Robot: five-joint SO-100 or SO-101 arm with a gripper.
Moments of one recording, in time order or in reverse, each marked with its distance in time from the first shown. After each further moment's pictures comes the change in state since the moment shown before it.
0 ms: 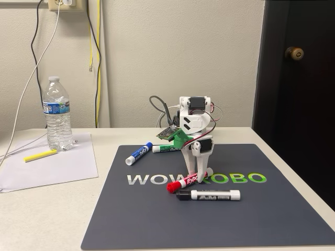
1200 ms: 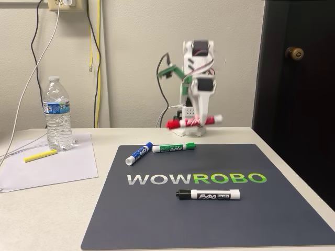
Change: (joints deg) arm -4.6 55.4 43.9 0.5 30.4
